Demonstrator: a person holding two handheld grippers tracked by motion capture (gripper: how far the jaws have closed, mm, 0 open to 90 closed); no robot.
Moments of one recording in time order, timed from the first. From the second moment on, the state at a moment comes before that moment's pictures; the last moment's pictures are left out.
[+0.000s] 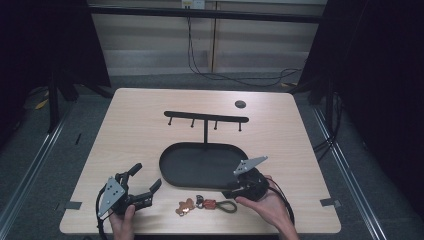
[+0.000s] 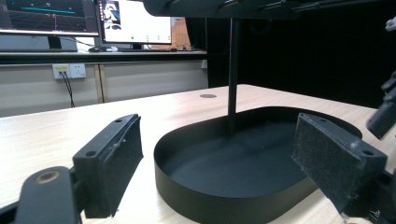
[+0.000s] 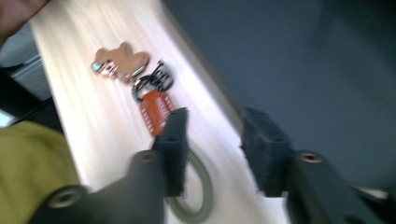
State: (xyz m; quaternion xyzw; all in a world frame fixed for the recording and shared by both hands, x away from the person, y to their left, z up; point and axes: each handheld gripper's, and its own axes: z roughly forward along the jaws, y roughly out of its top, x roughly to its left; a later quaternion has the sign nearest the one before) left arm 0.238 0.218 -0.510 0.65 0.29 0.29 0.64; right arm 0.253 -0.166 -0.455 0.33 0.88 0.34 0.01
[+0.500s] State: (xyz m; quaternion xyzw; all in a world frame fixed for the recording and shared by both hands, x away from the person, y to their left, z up) left arm 0.238 0.218 -0.510 0.65 0.29 0.29 0.64; right arm 0.260 -0.168 -0.466 0.33 0.91 0.25 -0.05
